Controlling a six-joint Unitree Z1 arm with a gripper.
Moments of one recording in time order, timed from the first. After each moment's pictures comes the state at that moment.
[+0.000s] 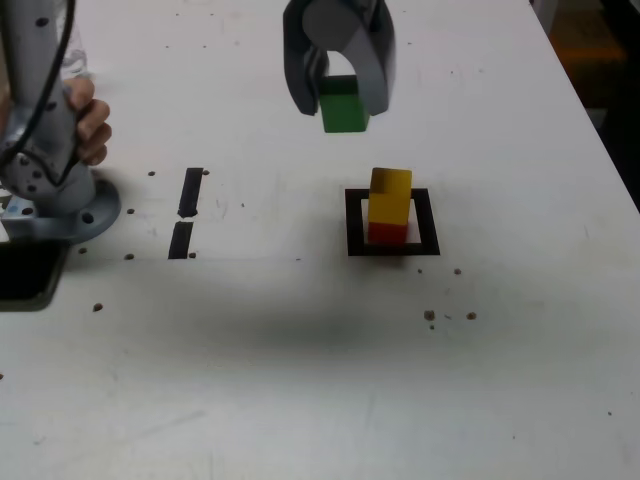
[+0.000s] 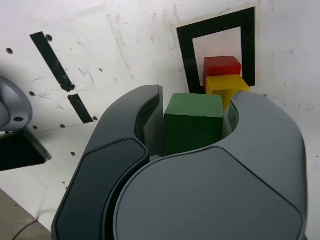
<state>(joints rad) -0.06 1.79 -1.64 1.45 -0.02 0.18</state>
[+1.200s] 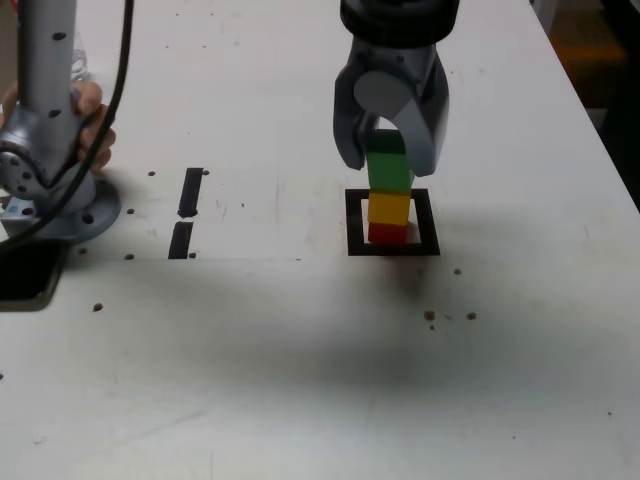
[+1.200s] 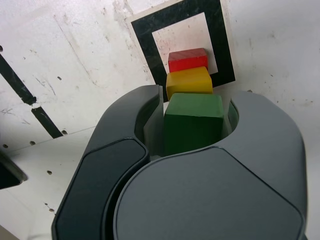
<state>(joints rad) -0.20 1.92 -1.68 1.37 0.05 0.13</state>
